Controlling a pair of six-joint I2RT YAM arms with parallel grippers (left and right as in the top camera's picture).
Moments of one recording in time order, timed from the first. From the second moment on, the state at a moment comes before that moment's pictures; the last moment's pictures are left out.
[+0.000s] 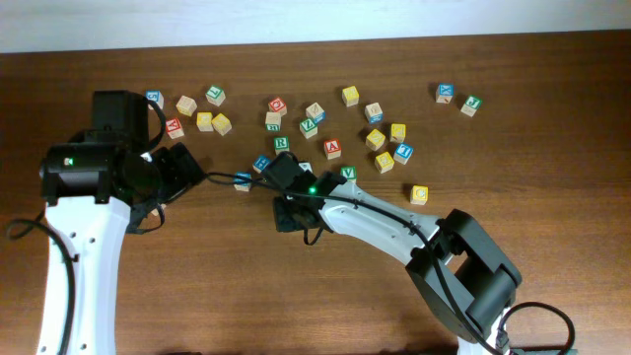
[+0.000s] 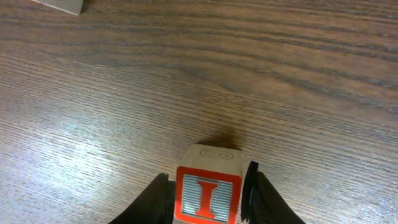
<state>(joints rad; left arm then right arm) 0.00 1.42 1.54 -1.38 -0.03 -0.60 0.80 1.99 1.36 -0.59 -0.03 0.66</state>
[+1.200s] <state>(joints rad) 0.00 1.42 1.54 -1.38 -0.03 -0.60 0.14 1.97 1.47 -1.13 0.04 0.45</state>
